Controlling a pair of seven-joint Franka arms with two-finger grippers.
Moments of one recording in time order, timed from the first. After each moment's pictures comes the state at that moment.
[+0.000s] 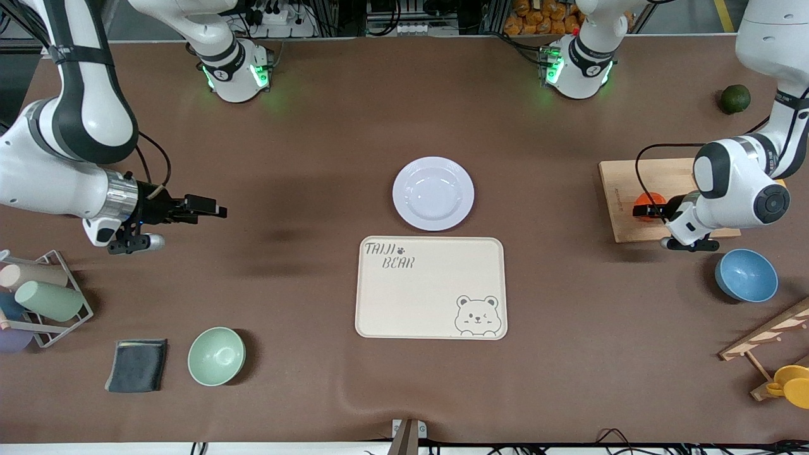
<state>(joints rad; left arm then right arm) 0.28 0.39 -0.05 -2.15 0.06 2.22 0.23 0.06 0.15 -0.05 -1.97 0.52 1.92 -0.23</state>
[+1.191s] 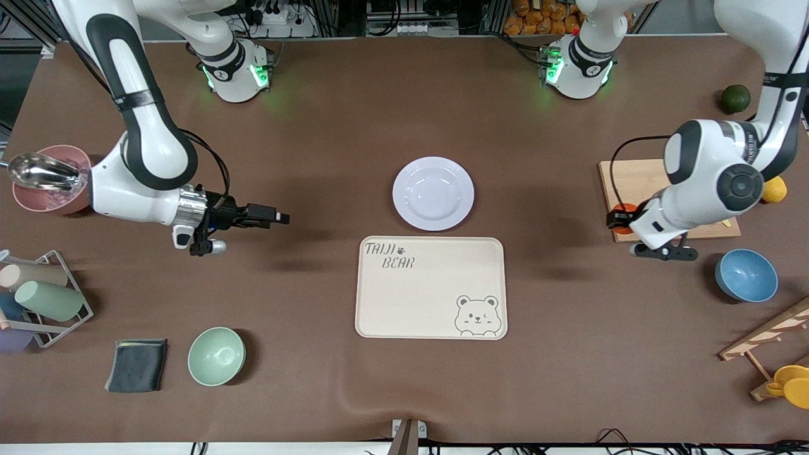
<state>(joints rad) 0.28 0.25 -0.38 -2.05 0.10 2.12 -0.07 0.19 0.26 -0.05 -2.12 1.04 2.11 -0.45</state>
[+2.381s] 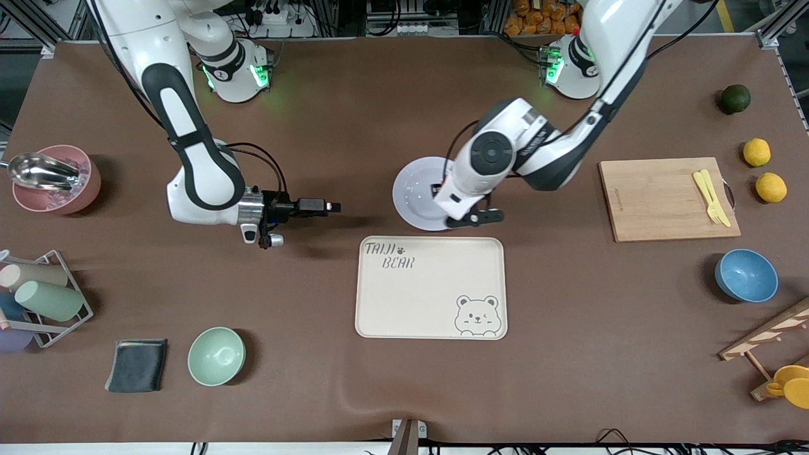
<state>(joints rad) -0.17 0.55 -0.62 -1.76 0.11 2.08 -0.95 0.35 0.42 -0.05 -2.15 1.44 2.04 -0.65</state>
